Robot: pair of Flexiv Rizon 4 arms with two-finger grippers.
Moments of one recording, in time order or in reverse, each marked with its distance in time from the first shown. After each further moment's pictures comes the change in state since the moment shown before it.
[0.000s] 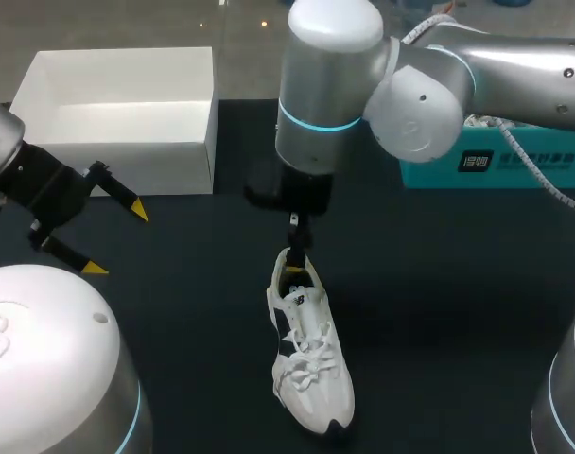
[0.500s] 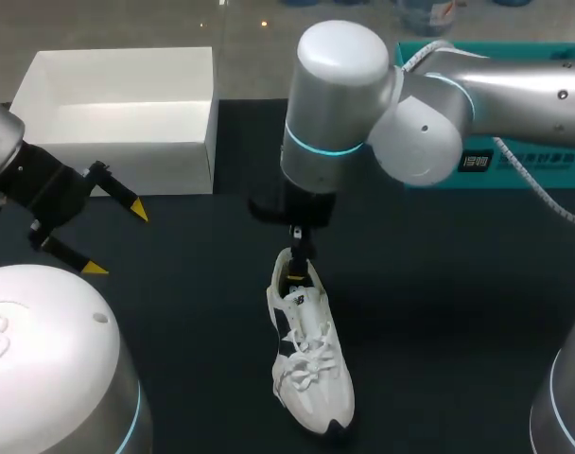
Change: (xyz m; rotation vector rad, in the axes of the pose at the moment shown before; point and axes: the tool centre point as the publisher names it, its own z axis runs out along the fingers) left arm 0.000 0.000 0.000 0.000 0.000 0.000; right arm -0.009 -0.003 0.030 -0.032 -0.032 -0.049
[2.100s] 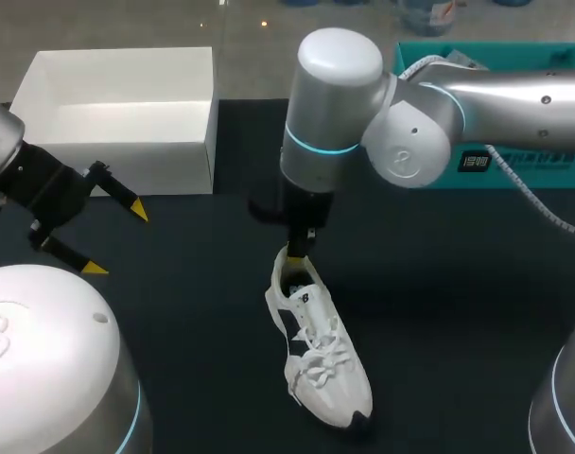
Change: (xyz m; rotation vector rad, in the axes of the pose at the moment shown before) left arm 0.000 0.000 0.000 0.000 0.000 0.000; right arm -0.012 0.001 0.026 -0.008 0.048 0.005
